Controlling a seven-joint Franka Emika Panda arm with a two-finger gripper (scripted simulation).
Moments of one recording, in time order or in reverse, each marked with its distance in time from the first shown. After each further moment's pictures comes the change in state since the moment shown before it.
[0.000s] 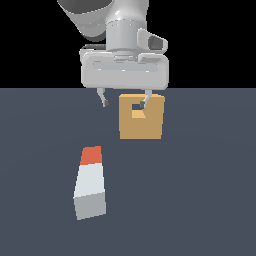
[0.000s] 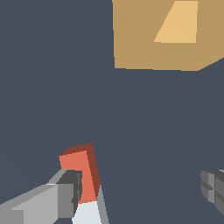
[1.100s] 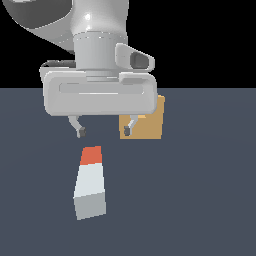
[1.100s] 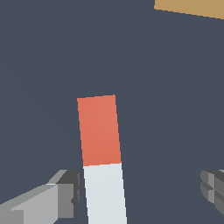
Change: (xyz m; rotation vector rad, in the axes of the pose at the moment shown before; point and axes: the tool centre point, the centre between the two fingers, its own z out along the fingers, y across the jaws) arm -0.079 -0.038 0.046 -0.019 -0.008 -0.117
